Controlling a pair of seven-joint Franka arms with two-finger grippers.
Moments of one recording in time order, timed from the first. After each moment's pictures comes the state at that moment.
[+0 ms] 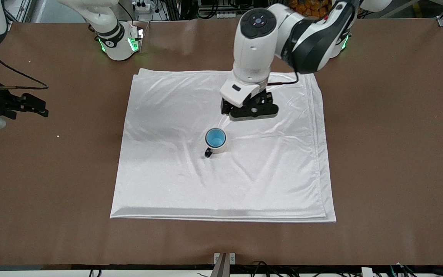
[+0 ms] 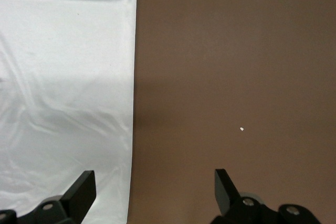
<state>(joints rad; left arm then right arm) -0.64 0.35 -0.10 -1.44 0.10 1.88 -0.85 -0.06 0.05 0.02 -1.62 0.00 1.62 -0.09</state>
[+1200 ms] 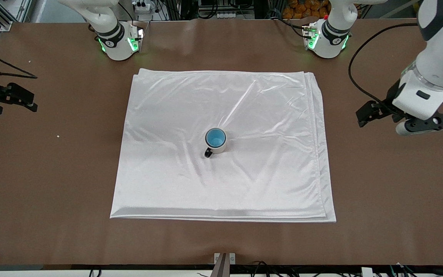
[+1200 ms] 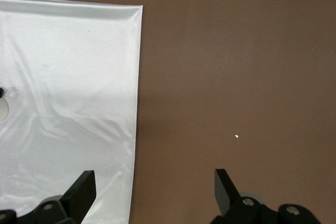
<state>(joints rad) -0.11 0.13 -0.10 -1.46 0.05 1.65 -0.34 -0.06 0.03 0.03 -1.54 0.00 1.58 -0.09</state>
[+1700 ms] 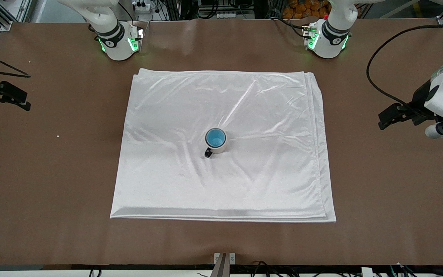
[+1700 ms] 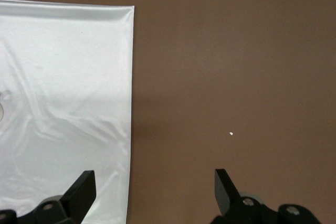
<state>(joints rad) -0.02 0.12 -0.10 -1.48 0.03 1.67 -0.26 -0.06 0.02 0.01 -1.54 0.00 1.57 -0.09</state>
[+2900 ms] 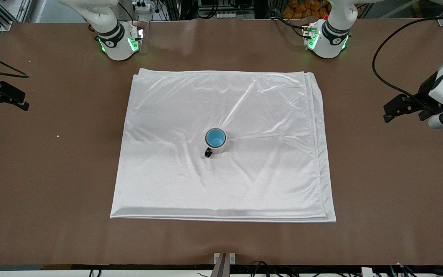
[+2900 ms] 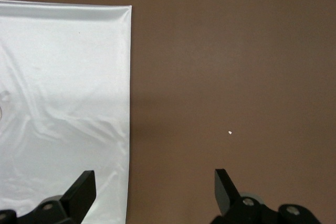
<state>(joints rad) 0.00 0.07 -0.10 -1.53 0.03 1.67 -0.16 -0.07 0.02 0.00 -1.54 0.00 1.57 -0.09</state>
